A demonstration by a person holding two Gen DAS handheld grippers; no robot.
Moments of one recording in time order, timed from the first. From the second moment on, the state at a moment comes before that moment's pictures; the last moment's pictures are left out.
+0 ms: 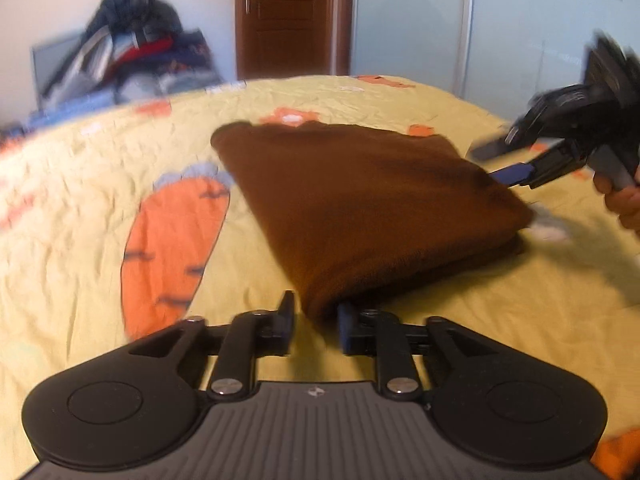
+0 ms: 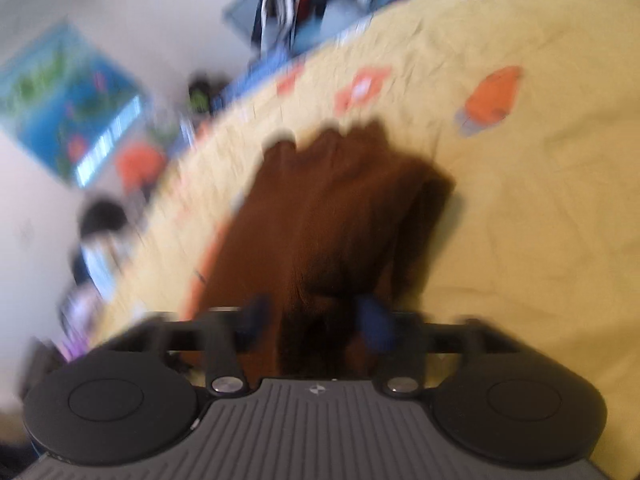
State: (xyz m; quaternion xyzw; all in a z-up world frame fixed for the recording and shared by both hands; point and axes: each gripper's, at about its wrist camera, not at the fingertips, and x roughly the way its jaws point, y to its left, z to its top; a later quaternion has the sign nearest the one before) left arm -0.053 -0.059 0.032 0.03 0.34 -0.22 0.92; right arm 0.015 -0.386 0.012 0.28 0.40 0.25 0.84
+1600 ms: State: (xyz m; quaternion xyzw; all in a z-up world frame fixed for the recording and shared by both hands) left arm 0.162 -0.015 0.026 -0.19 0.44 -0.19 0.86; right arm 0.109 -0.338 -0.035 0.34 0.43 0.26 0.80
